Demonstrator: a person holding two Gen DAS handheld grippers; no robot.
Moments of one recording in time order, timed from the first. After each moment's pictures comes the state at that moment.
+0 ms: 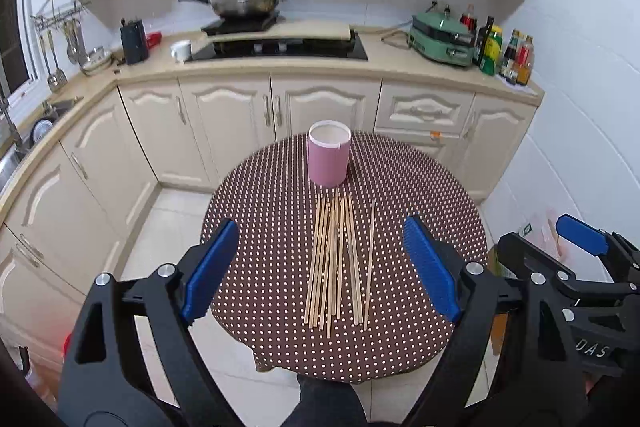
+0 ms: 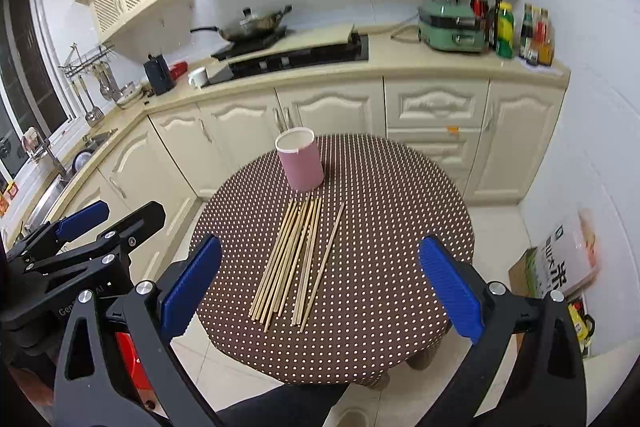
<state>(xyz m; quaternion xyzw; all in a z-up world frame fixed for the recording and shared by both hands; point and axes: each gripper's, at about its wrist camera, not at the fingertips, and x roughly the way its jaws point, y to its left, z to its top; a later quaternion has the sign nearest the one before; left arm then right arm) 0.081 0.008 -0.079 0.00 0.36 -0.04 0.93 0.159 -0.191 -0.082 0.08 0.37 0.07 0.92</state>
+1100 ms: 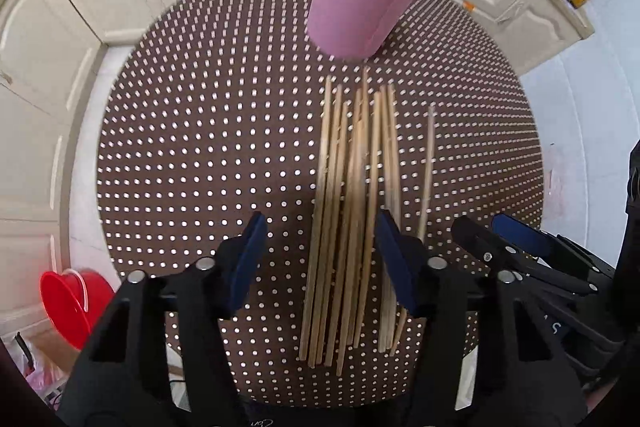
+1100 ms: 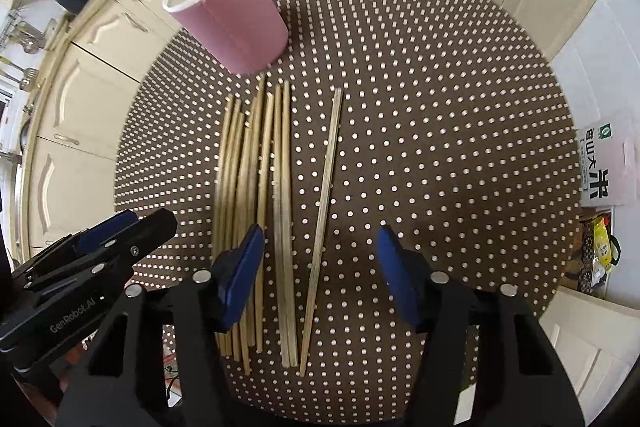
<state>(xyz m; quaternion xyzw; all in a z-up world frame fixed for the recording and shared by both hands) 0.284 0.030 -0.269 -0.06 0.64 -0.08 0.77 0.343 -0.165 -0.258 0.12 0.64 0.04 0.76</state>
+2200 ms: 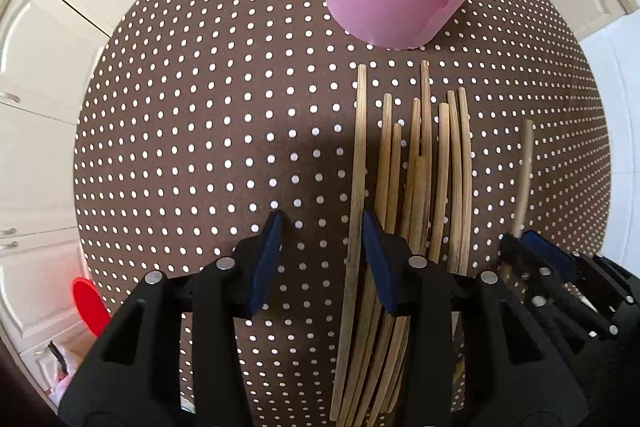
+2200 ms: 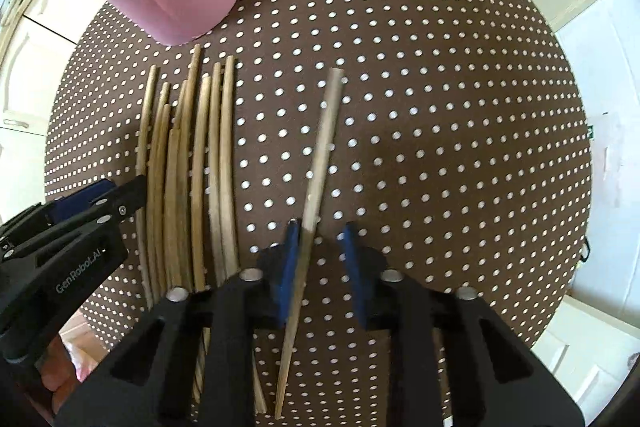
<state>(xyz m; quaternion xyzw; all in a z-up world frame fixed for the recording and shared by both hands) 0.369 -0.012 -0.343 0.02 0.67 -0.03 0.74 0.408 -0.127 -0.332 0.06 0.69 -0.01 0.72</state>
